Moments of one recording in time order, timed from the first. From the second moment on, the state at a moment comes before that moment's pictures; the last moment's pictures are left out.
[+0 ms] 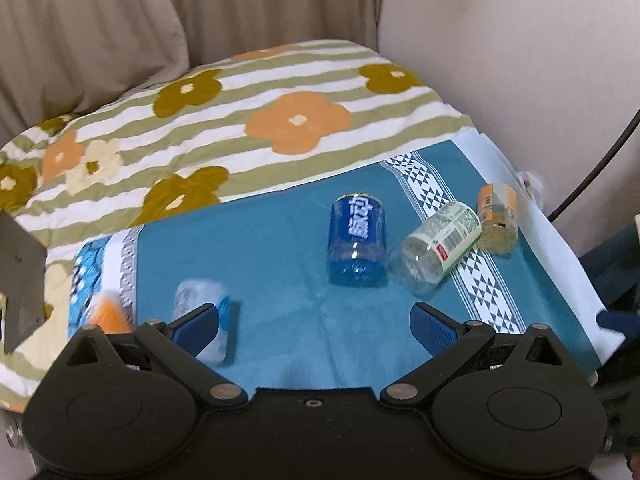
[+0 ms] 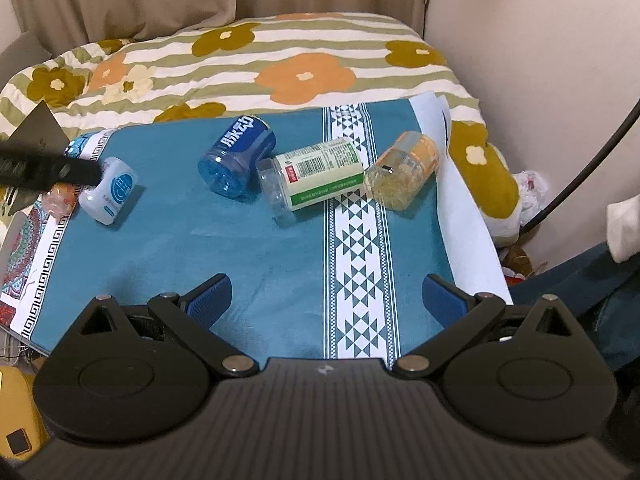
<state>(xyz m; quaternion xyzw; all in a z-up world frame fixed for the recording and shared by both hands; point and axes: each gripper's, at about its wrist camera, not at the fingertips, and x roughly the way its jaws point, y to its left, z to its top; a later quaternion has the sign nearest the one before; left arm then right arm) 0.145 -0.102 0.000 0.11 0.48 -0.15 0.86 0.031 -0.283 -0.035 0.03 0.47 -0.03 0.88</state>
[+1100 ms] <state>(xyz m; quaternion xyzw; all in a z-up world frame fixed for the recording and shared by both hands) 0.307 -0.185 -0.127 0.12 0.63 -0.18 0.75 0.102 -0.322 -0.128 0.07 0.55 0.02 0.83</state>
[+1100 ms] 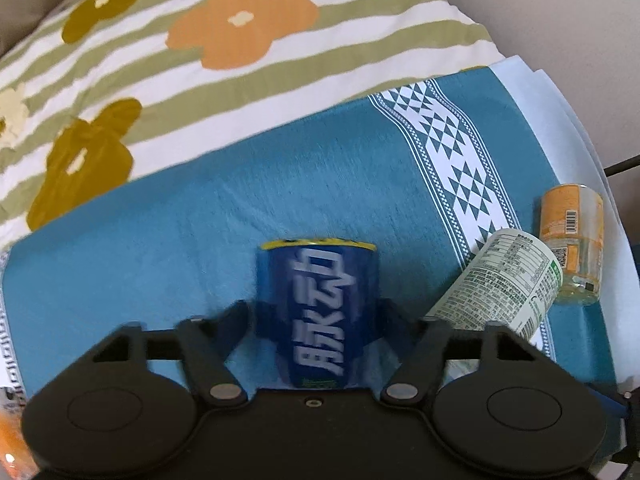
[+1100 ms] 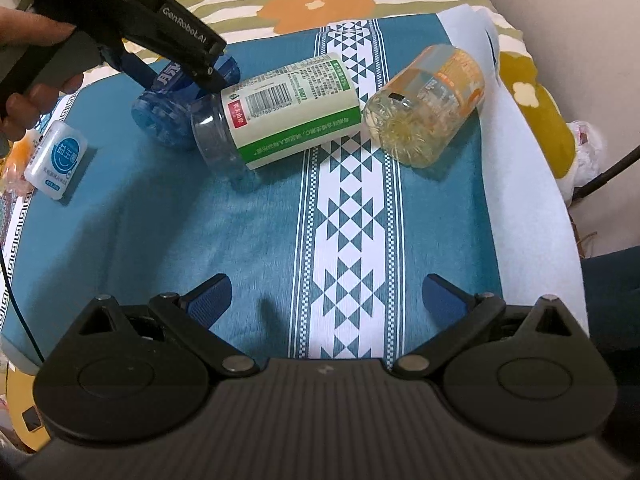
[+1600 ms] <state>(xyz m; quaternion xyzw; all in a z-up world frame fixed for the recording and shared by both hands) 0.297 -0.164 -0.106 0.10 0.62 -0.17 0.76 0.107 -0.323 -0.119 0.07 0.54 0.03 0.84</state>
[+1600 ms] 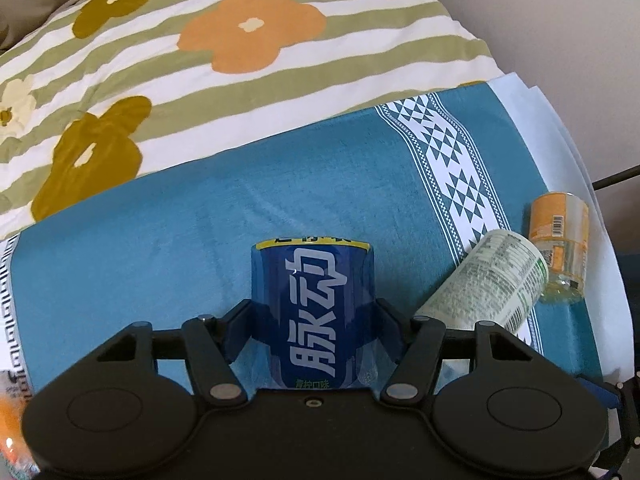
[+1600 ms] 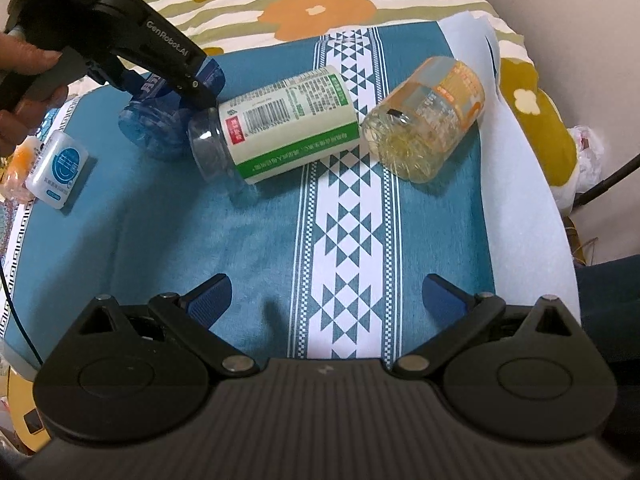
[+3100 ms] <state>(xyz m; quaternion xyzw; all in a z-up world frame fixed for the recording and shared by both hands) 0.150 -0.090 -0.127 0.00 0.63 -0.10 0.77 0.075 -0.309 -0.107 0.05 0.54 0.03 0.84</state>
